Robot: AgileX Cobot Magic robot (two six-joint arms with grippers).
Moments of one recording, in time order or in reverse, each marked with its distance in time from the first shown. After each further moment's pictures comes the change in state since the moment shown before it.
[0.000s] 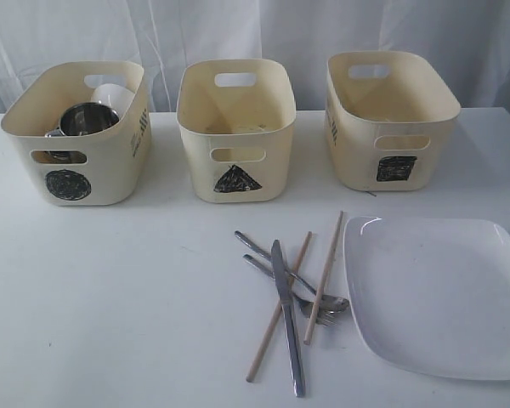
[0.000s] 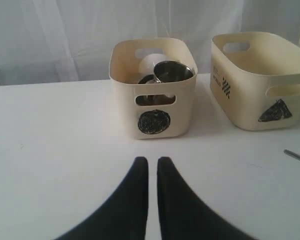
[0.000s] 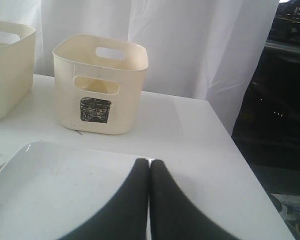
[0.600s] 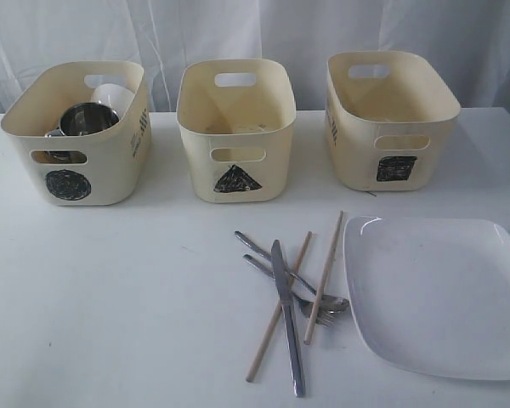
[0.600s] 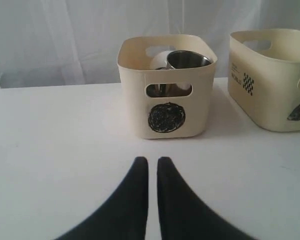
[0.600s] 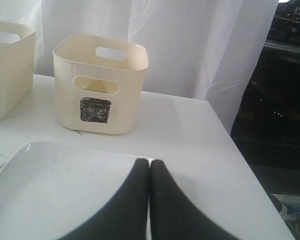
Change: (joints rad) left arm 0.000 -0.002 0.387 0.000 -0.482 0.011; right arm 0.000 0.000 0.000 0.000 0.000 0.000
